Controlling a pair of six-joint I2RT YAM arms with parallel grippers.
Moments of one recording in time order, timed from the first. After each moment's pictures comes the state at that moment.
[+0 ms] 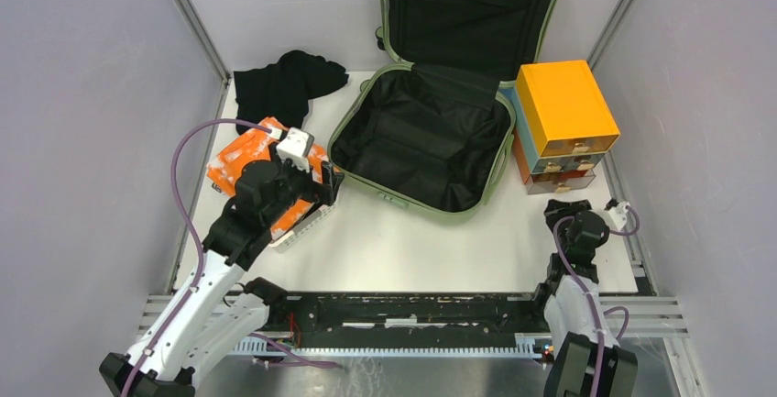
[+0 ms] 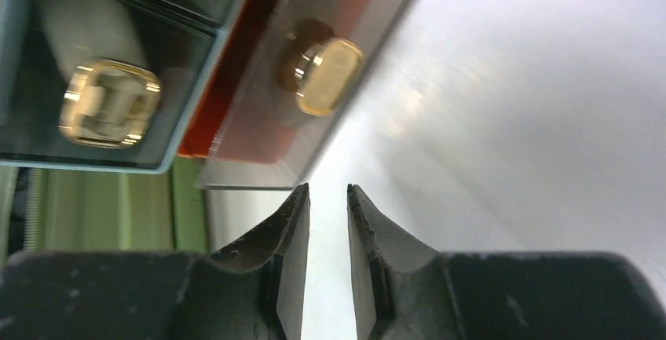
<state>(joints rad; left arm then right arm) -0.45 0.70 0.73 -0.31 0.02 -0.06 -0.34 0.68 0.01 0.32 0.01 0.80</state>
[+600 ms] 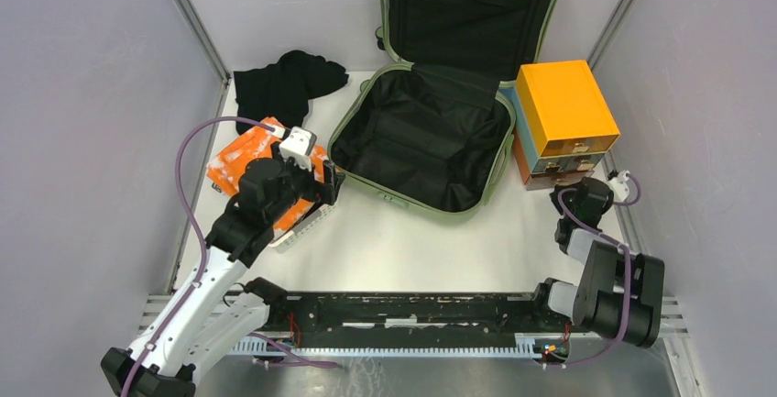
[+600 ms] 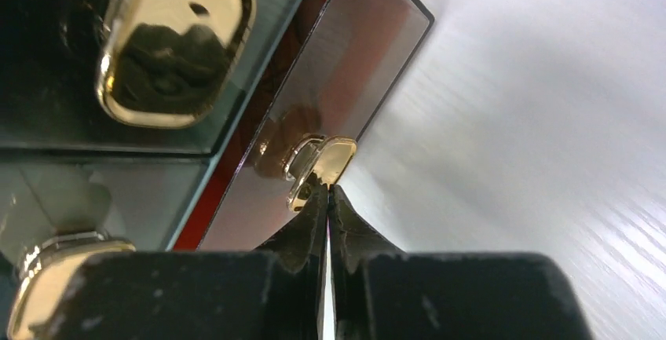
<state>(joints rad) -0.44 0.73 0.73 -0.31 0.02 -0.06 -0.34 1.20 0.23 0.48 0.06 0.73</state>
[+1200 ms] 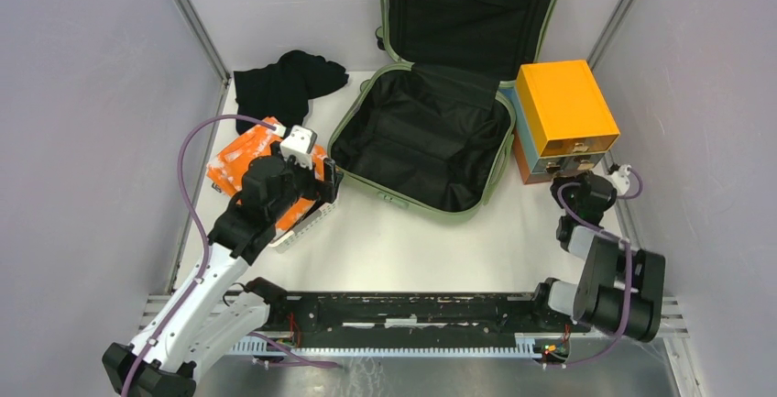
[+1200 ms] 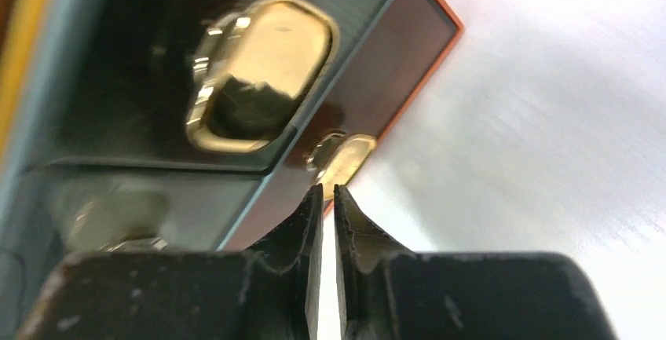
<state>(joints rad) -0.44 0.75 0.73 -0.31 -0.03 -0.06 -0.34 1.32 0.29 0.58 -0.02 0.72</state>
